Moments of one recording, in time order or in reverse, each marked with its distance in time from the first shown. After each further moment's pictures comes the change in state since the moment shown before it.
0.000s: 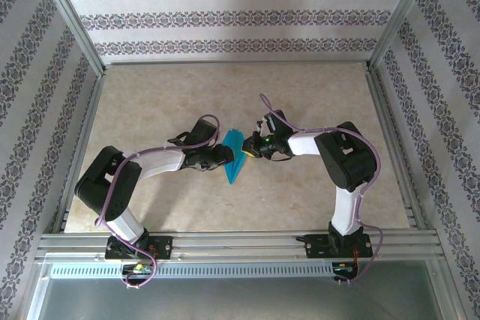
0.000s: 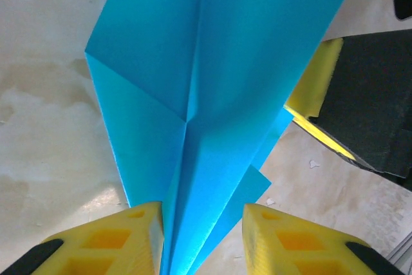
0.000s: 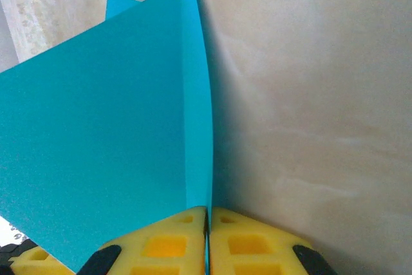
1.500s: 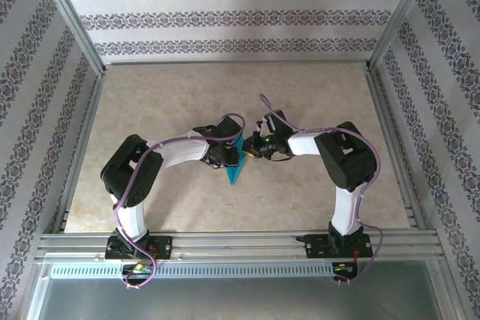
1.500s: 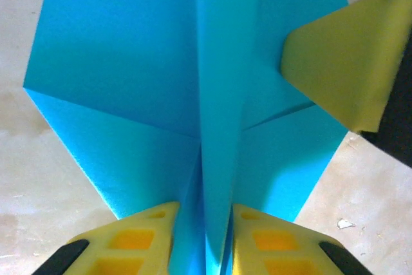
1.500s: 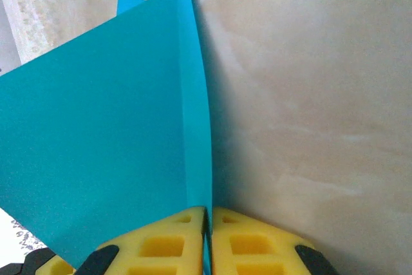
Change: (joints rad) left arm -0.117 0.202 0.306 -0.374 -0.223 0.187; right arm 0.000 0.000 0.000 0.000 -0.008 0.000
